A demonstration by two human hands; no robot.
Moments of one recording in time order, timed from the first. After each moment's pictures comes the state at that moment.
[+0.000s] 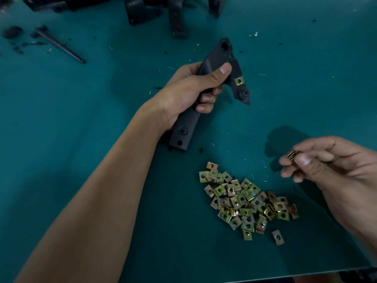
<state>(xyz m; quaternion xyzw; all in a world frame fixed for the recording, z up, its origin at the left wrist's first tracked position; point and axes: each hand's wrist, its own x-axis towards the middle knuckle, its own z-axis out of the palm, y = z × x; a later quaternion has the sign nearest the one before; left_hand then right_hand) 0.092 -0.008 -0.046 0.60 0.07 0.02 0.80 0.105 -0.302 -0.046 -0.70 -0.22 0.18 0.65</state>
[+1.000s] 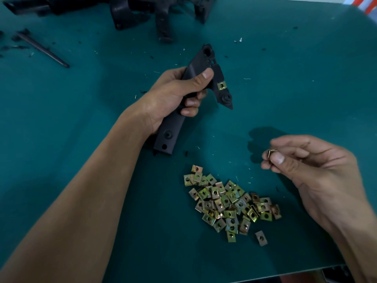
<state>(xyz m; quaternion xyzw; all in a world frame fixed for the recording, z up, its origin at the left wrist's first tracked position) 0.094 -0.008 -0.047 0.60 0.07 0.02 0.80 0.101 -0.291 -0.039 -0.68 -0.15 0.17 0.70</state>
